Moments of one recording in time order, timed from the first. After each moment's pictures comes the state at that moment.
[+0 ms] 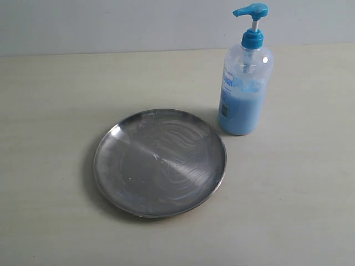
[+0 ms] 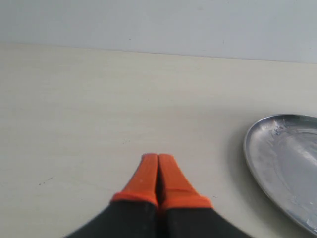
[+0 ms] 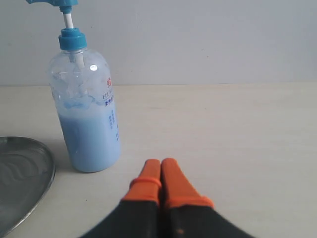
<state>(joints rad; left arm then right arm) -0.13 0.01 0.00 0.12 0.37 -0.21 0.12 0.01 0.00 -0.08 0.28 0.10</state>
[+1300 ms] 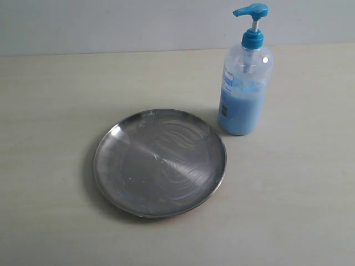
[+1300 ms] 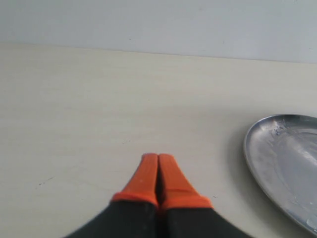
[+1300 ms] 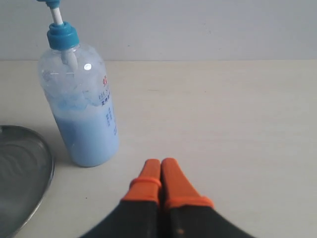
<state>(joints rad) -0.13 0.01 0.00 0.12 0.37 -0.21 0.12 0.42 -0.26 -0.08 0.30 0.10</state>
